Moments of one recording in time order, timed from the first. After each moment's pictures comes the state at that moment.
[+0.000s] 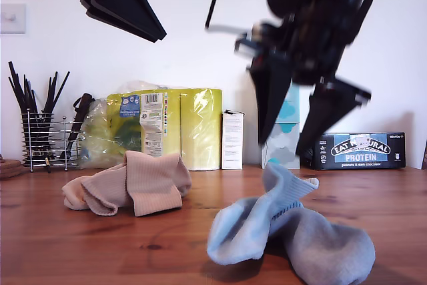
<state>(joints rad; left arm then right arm) -0.49 1.35 1.15 -0.49 0.40 0.48 0.52 1.77 1.34 -0.93 -0.27 0.21</state>
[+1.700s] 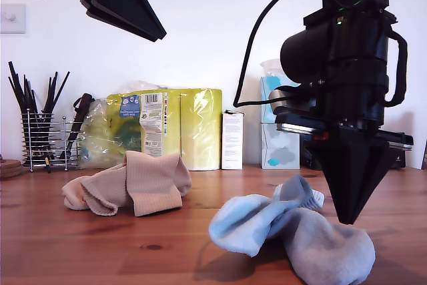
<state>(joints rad) -0.48 1.35 1.15 -0.48 0.40 0.47 0.48 1.80 1.18 -0.96 -0.16 0.05</state>
